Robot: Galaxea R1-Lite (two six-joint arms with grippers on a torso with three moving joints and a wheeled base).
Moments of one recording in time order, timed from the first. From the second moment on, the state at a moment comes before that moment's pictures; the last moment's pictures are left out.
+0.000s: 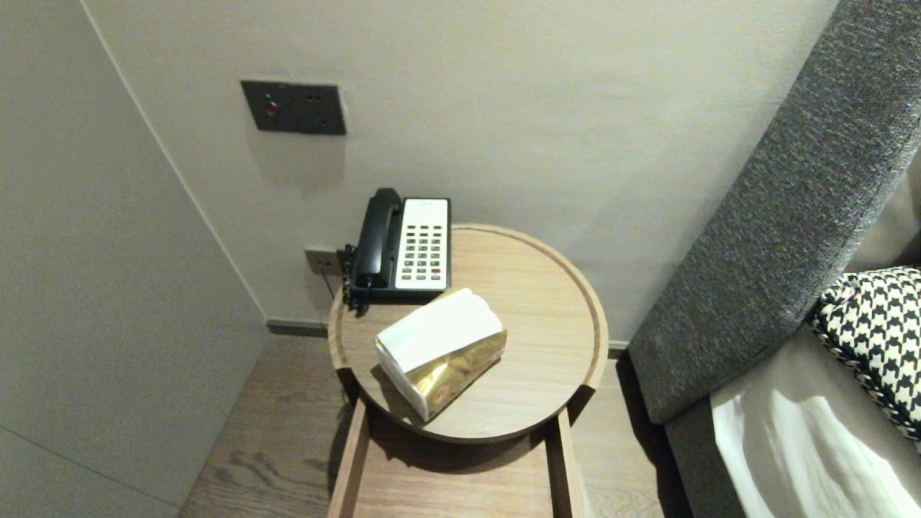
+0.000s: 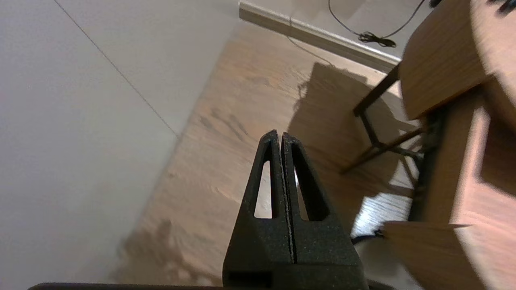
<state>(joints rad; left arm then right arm) 0.02 0.49 -0.40 0.28 0.18 -0.16 -0.01 0.00 0.00 -0.10 -0.01 0.00</state>
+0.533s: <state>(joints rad) 0.02 0.25 -0.11 0.15 0.15 -0.06 -0.01 0.00 0.00 -0.10 -0.01 0.00</state>
